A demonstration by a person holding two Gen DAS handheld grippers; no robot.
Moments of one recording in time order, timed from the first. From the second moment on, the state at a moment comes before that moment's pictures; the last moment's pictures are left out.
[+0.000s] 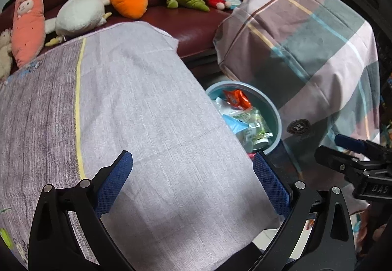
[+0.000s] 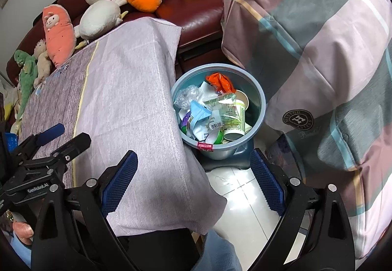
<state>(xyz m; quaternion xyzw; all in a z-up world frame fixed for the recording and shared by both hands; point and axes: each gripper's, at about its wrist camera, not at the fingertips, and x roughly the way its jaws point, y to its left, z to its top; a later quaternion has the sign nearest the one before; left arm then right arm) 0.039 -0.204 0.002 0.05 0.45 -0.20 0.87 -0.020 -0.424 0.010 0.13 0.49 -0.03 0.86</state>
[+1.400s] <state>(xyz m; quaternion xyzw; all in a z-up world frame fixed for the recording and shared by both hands) 0.062 -0.204 -0.037 0.08 0.47 -0.16 0.86 0.017 -0.426 -0.032 0.13 0.52 -0.05 0.85</state>
